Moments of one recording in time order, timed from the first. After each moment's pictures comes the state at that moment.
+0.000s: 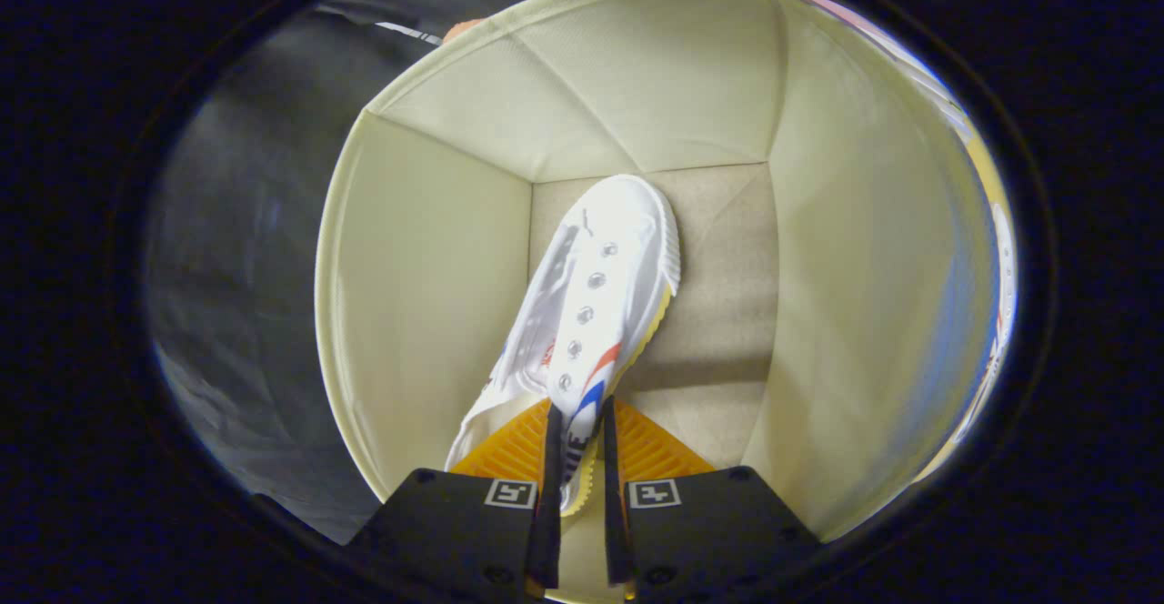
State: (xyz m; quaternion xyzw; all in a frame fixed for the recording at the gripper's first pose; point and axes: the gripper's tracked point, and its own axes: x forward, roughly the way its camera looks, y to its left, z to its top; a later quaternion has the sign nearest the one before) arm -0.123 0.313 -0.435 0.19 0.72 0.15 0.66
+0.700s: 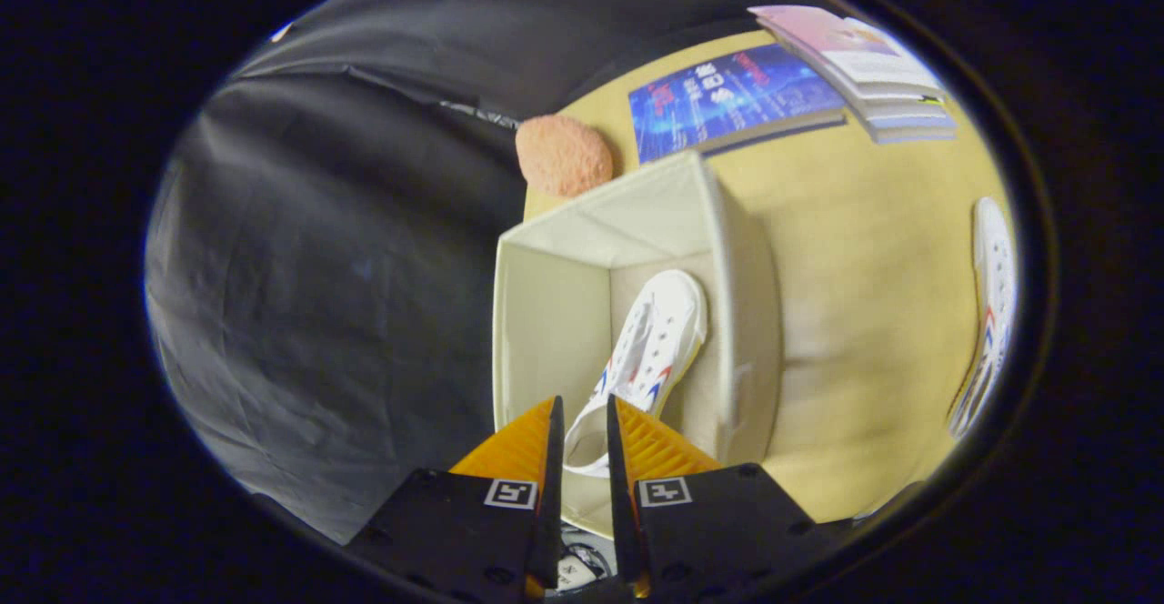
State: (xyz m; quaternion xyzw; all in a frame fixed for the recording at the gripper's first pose) arm -0.062 0.246 -0.327 0.34 0.61 0.18 0.69
